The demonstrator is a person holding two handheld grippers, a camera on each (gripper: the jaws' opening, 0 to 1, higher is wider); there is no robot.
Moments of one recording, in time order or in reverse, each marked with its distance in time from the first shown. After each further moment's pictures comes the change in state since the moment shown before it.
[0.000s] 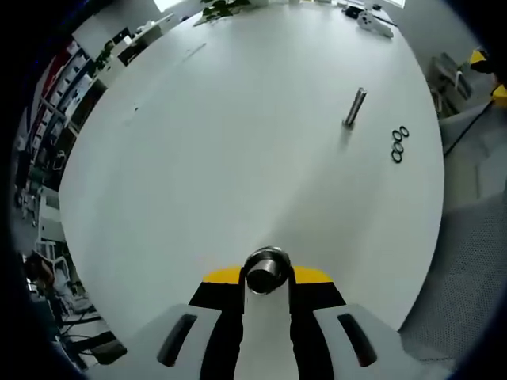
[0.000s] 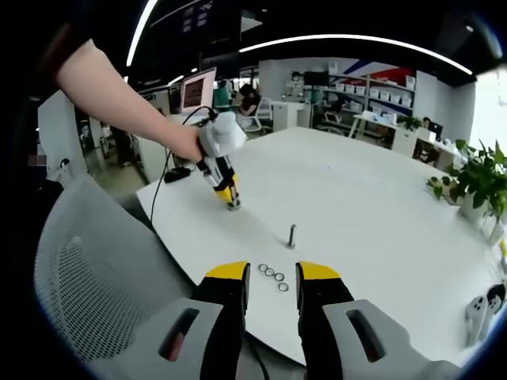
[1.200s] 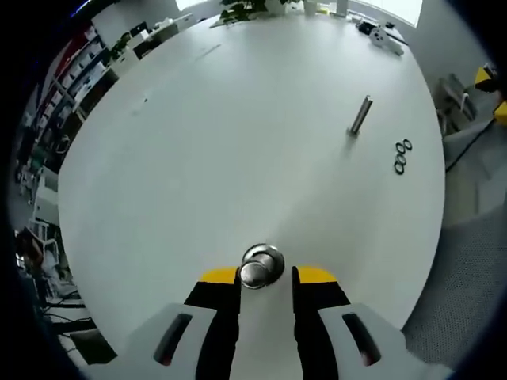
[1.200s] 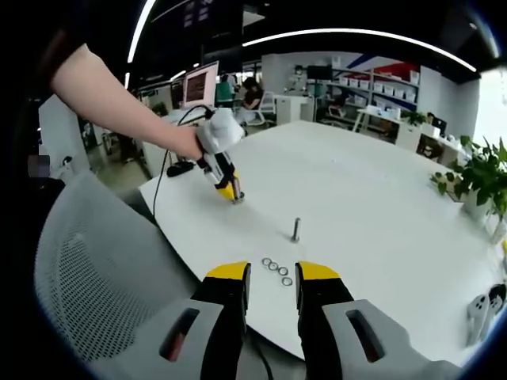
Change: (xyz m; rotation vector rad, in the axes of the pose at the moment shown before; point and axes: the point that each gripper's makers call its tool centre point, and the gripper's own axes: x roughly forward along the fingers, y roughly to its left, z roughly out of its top) left arm -0.006 -0.001 -0.006 -0.104 -0.090 0.006; right arm 0.002 0.004 -0.007 0.001 0.032 0.016
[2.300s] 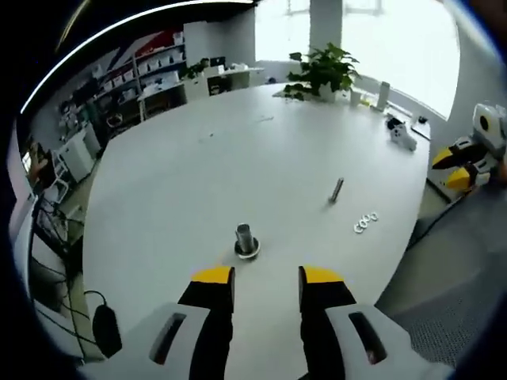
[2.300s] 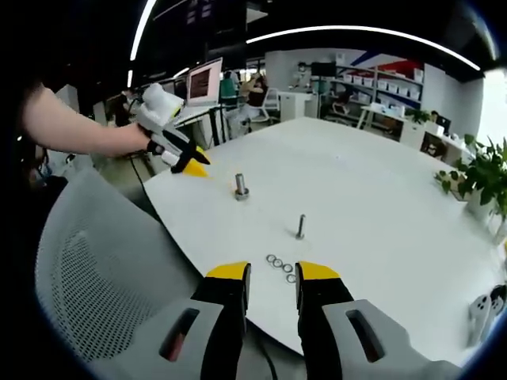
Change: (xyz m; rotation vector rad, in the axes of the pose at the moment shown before) left arm -0.098 -0.037 -0.028 -0.336 -0.415 0.094; right arm 0.001 0.005 -0.004 -0.003 0.022 0.016
